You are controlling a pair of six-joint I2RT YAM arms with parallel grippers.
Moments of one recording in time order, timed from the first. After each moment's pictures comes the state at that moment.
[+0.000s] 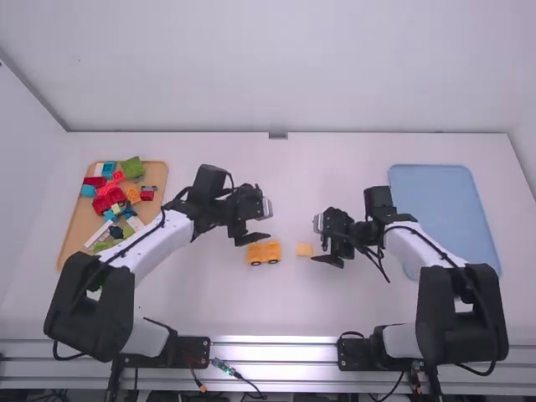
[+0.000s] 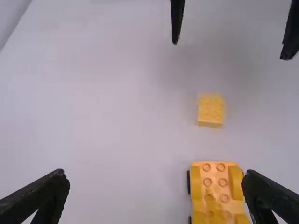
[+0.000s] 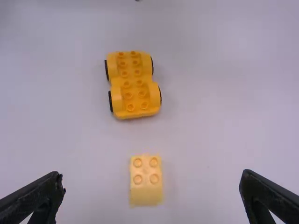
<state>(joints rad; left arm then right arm) -0.29 1.50 0.86 -0.23 0.69 0.94 0.10 1.51 0.73 -0.50 -0.89 -1.38</state>
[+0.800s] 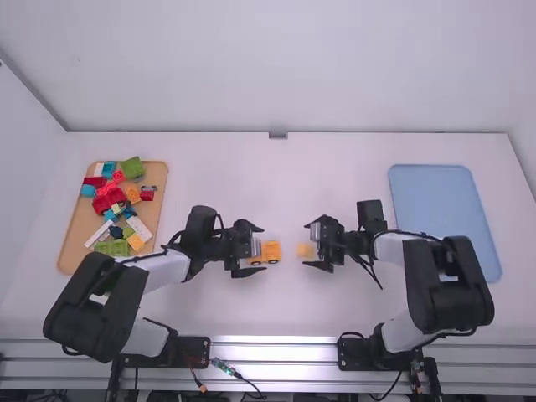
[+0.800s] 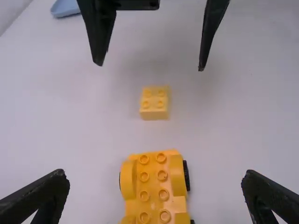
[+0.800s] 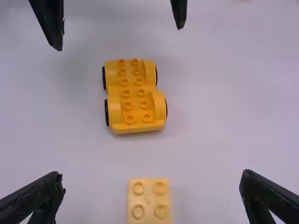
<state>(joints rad) -0.29 1.50 0.43 0.31 0.84 0.94 0.11 1.67 0.56 -0.05 -1.02 -1.28</state>
